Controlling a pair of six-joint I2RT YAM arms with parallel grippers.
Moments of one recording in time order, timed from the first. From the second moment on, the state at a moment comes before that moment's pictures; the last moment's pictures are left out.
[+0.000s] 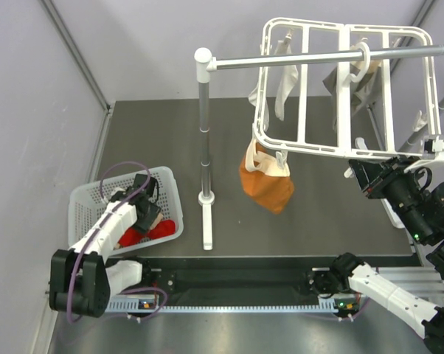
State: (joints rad) left arm -0.14 1.12 0.62 -0.82 -0.35 -1.24; right arm 0.65 0.60 1.41 -0.88 0.39 0.43
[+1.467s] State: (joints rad) left arm -0.19 0.56 0.62 0.26 0.85 -1.16; right arm 0.65 0.60 1.38 -0.86 0.36 0.44
